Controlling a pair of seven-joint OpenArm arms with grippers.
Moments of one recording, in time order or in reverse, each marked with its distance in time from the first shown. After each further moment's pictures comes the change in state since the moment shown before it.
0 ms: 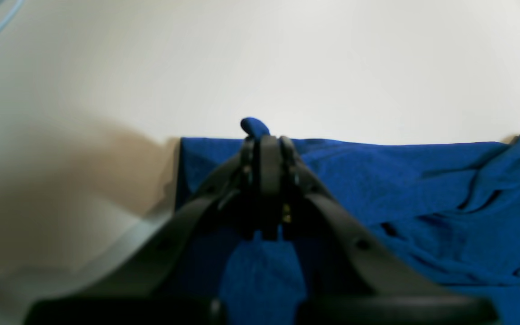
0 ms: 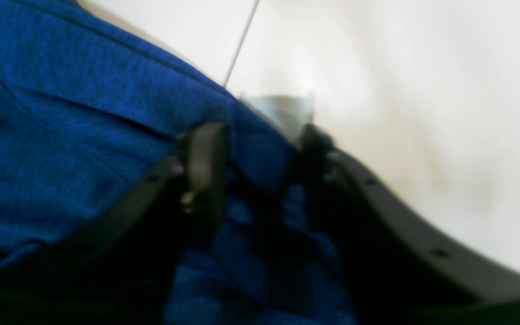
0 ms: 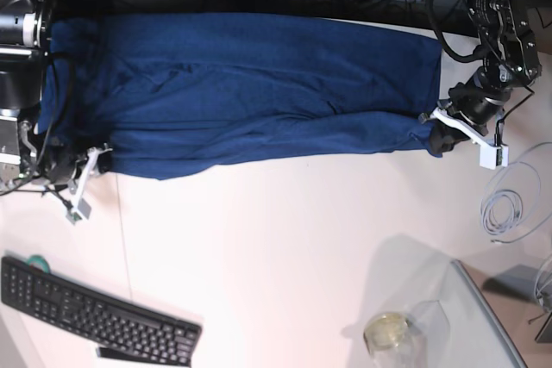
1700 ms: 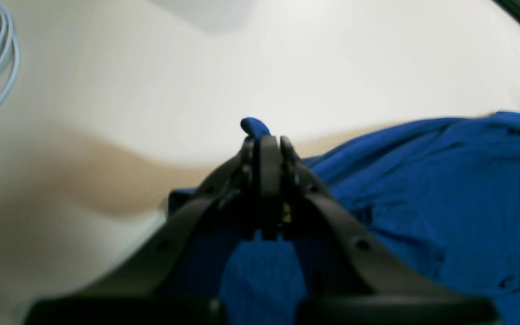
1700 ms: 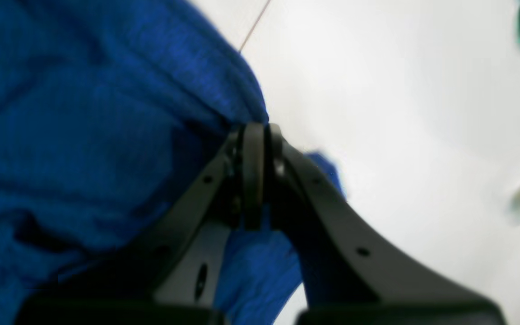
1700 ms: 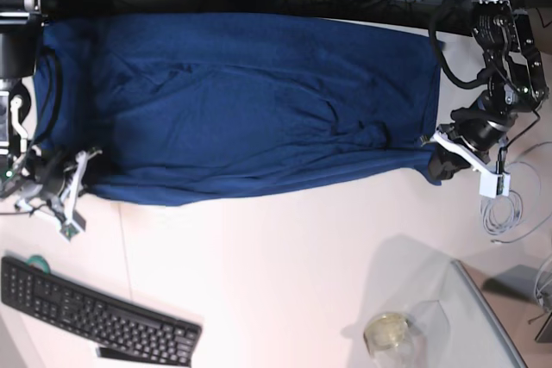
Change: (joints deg) left arm -3.5 -0.3 1.4 5.7 0.0 0.2 4.2; right arm -9.0 1.1 -0.2 27.9 -0.1 0.0 -8.7
